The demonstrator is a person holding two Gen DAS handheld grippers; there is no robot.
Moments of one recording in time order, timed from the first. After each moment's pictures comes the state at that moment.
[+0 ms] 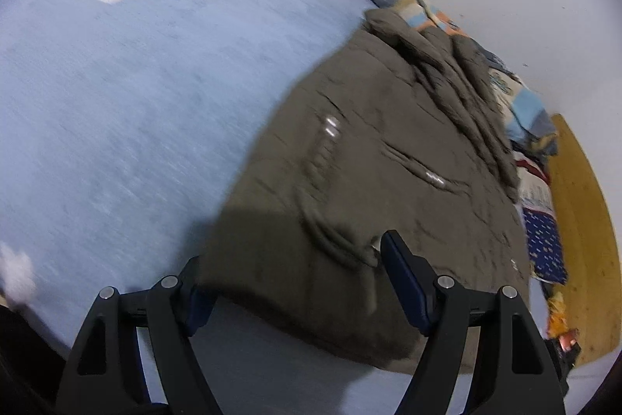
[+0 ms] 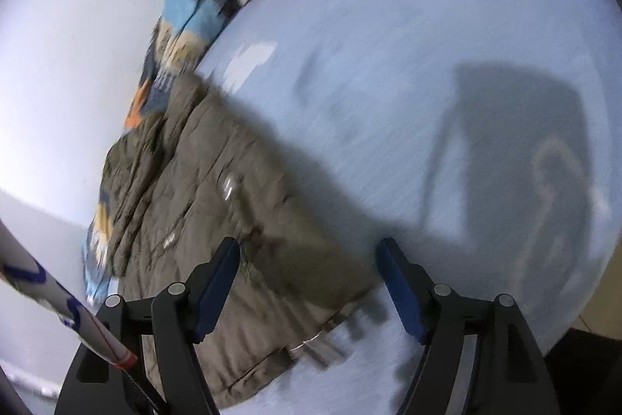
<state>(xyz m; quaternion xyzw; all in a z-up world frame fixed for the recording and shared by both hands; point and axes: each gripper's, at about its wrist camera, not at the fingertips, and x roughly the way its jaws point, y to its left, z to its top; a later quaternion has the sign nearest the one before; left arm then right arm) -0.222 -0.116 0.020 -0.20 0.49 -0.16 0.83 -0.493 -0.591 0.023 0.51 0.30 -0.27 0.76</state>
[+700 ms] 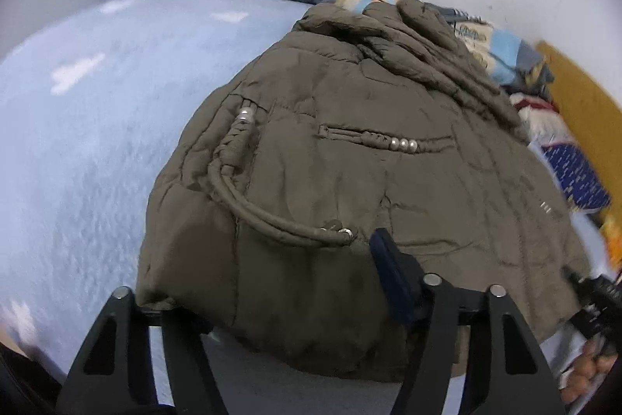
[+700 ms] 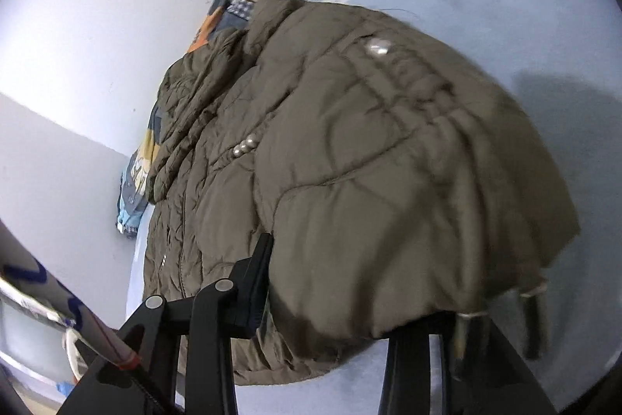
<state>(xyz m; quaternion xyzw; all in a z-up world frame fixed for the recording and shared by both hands) -0.241 -0.178 0.019 -0.03 0.42 -0.18 0.89 -0.434 -0.542 0.012 0.47 0.32 -0.15 0.81</state>
